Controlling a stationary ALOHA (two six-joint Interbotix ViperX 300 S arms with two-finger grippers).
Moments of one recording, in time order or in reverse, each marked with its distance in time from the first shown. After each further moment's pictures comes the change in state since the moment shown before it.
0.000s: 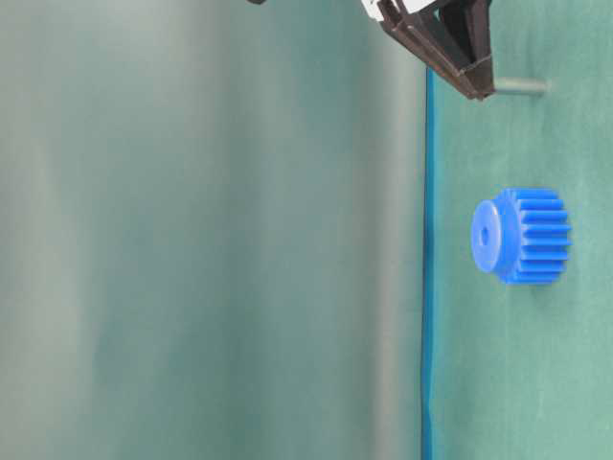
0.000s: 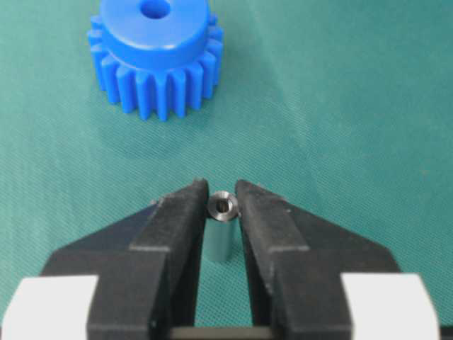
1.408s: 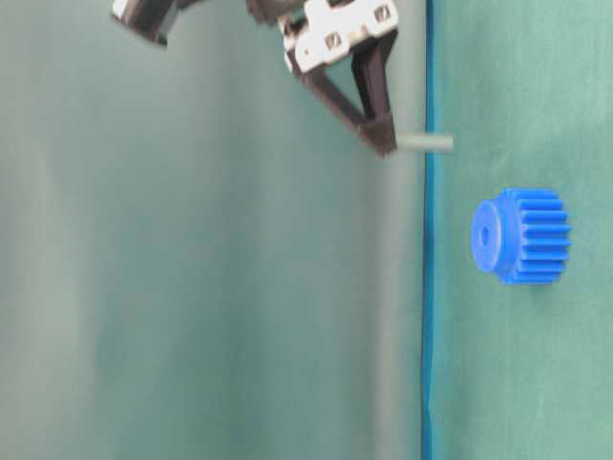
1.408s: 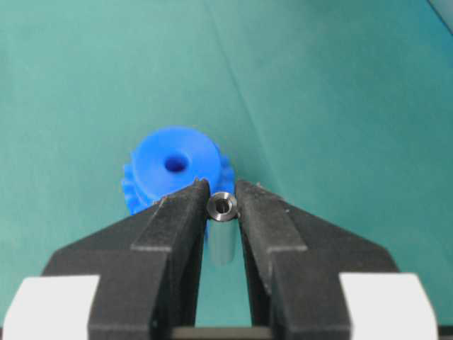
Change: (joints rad) left arm 0.002 -0.025 0.000 -0.003 0.044 -0.008; right arm 0.018 -0.130 -0.192 -0.003 0.270 0.052
